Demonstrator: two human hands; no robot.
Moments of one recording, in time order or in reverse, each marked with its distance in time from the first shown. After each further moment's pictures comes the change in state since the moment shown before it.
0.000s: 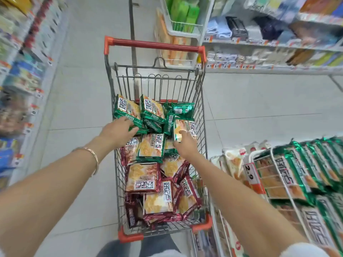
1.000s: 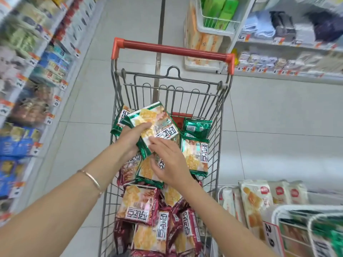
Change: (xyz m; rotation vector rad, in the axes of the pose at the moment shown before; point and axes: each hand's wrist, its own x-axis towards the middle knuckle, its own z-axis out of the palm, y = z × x) left_hand 0.080 0.062 -0.013 -1.681 0.156 -0.707; right_hand 0.042 -0.043 0.003 0.189 0.383 -1.097
